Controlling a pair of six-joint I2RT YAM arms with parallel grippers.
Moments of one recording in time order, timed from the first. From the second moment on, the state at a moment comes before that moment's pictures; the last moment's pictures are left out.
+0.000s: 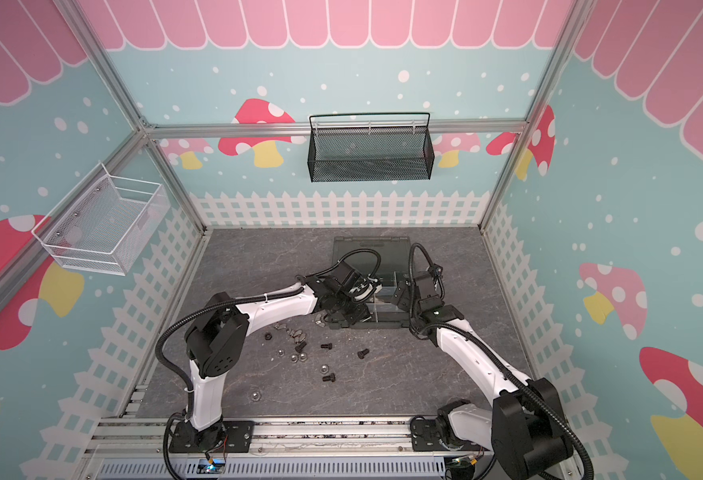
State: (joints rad) left arm -0.79 2.02 1.50 -0.45 0.23 0.08; right arm 0.34 1.21 0.77 -0.34 0.26 0.69
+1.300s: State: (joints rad) left arm -0.56 1.69 1.09 -0.51 -0.28 -0.75; right arm 0.34 1.20 0.77 -0.34 0.26 0.69
